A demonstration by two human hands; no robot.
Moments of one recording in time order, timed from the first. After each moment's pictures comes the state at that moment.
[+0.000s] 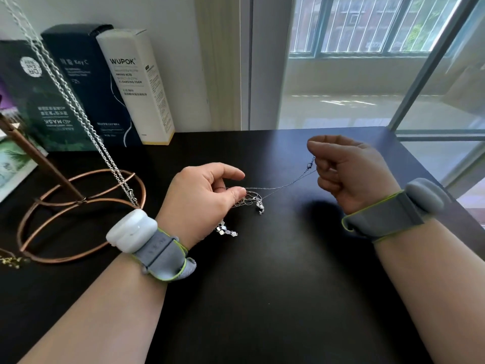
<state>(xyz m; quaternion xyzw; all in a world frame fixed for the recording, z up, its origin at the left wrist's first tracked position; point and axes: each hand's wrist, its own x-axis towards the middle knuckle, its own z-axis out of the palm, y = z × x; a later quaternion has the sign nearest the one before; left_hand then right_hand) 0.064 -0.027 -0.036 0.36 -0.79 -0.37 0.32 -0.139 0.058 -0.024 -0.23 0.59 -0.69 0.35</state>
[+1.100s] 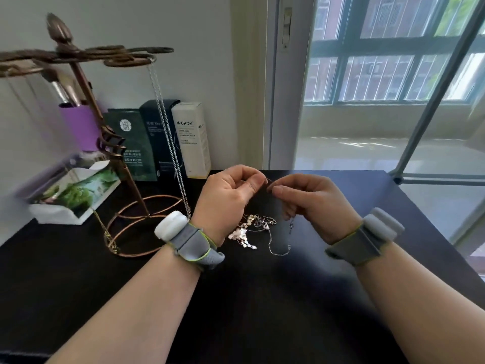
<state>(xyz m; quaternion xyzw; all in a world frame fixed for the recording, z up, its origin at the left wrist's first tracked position) 0.070 0.005 0.025 0.29 -0.69 -0.53 0.41 -0.081 0.072 0.011 -0.50 0.50 -0.60 0.38</state>
